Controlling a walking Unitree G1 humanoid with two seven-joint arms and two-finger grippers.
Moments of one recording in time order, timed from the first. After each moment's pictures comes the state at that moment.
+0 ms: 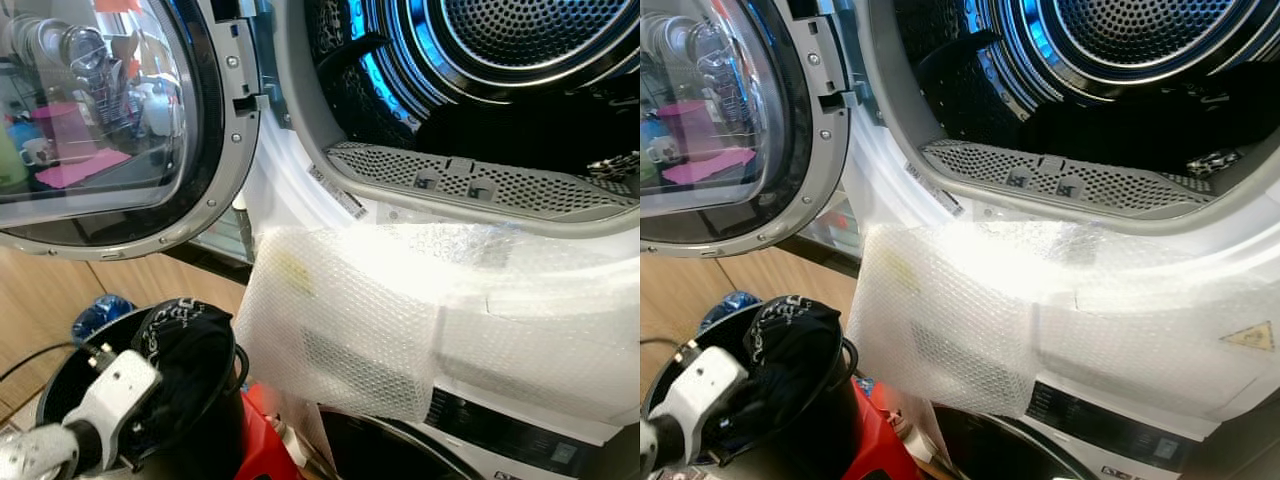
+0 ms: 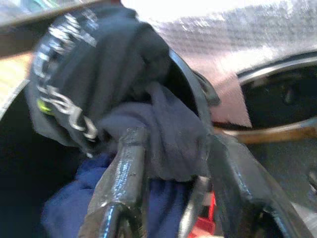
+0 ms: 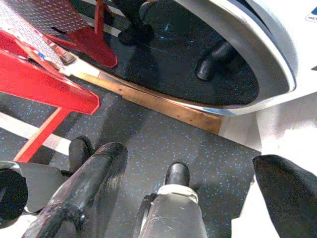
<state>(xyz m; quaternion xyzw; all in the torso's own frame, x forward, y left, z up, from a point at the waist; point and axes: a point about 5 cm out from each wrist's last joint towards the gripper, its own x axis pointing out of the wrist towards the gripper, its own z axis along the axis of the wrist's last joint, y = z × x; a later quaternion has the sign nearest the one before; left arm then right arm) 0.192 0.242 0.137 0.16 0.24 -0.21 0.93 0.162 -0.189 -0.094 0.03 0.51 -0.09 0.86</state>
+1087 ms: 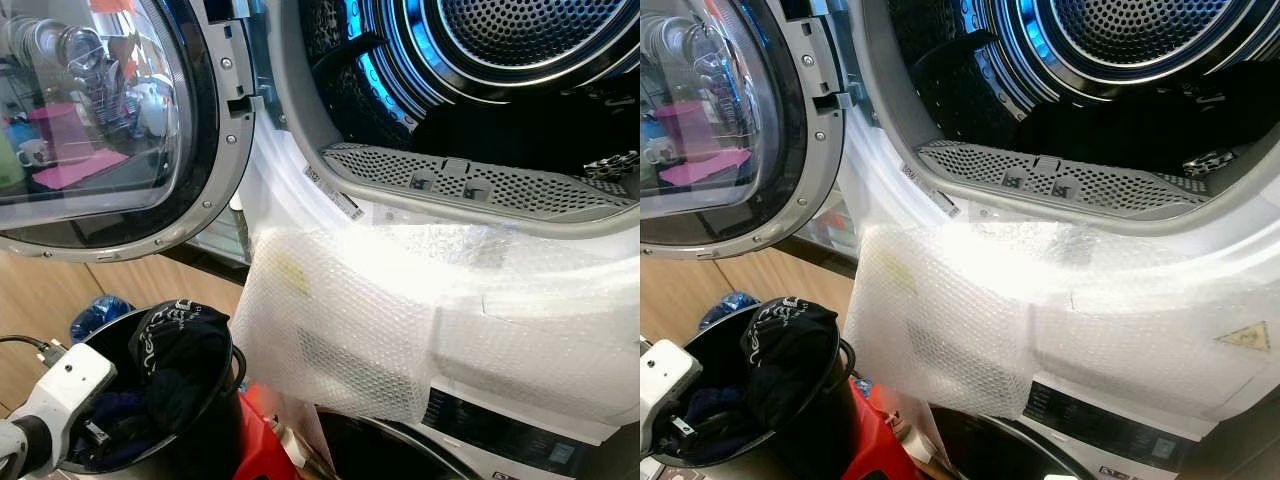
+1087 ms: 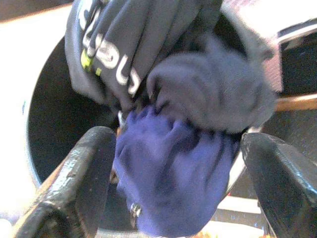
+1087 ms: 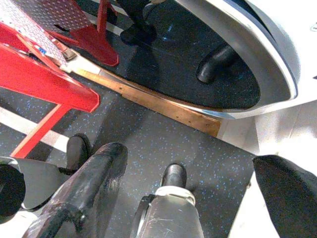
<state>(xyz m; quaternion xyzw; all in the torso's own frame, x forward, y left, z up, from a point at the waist) 0.188 0.276 0.140 0.20 0.32 -0.15 0.91 0.165 -0.187 -0.094 0.01 0.51 -0.07 0.86</state>
